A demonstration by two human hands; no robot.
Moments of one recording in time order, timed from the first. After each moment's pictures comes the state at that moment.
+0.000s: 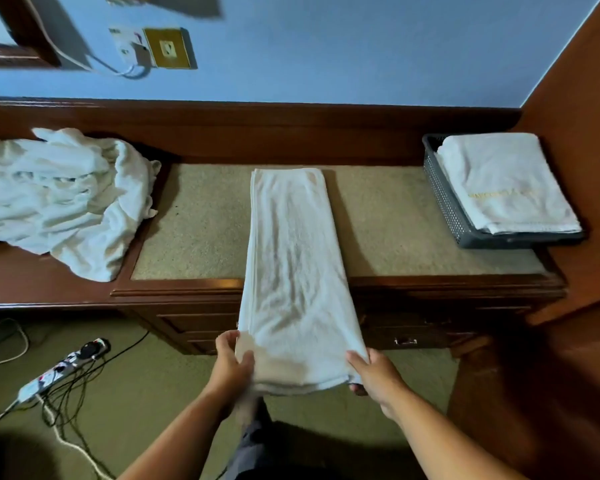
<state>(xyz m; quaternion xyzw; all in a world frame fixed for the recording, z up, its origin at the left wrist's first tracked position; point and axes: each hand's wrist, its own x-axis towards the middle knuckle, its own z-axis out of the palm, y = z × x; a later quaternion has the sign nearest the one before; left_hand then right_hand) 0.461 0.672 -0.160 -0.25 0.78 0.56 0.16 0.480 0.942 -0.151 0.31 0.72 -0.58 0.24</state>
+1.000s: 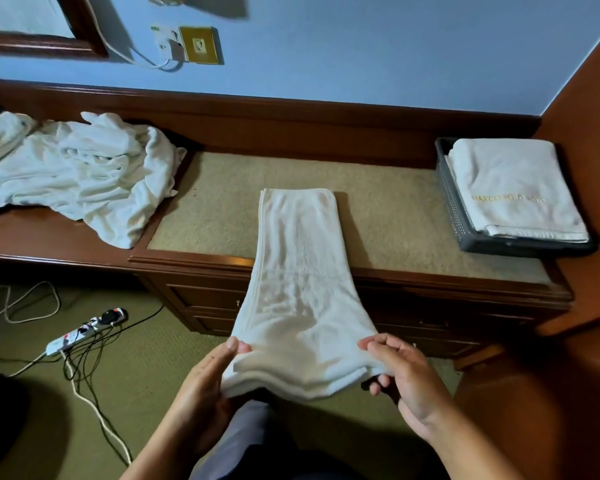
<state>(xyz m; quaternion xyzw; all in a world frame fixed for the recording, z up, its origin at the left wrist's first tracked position) 0.576 0.719 -0.055 -0.25 0.41 0.86 0.15 0.545 1.001 -0.040 0.19 0.60 -0.75 0.19</state>
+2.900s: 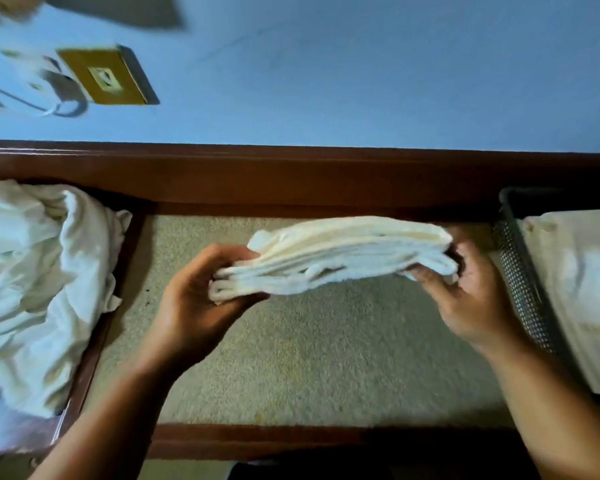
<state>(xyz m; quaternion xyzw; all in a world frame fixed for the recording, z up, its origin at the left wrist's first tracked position) 0.074 0.672 0.012 0.10 0.79 0.61 -0.02 0.057 1.000 0.005 -0.09 0.82 -0.56 -0.10</state>
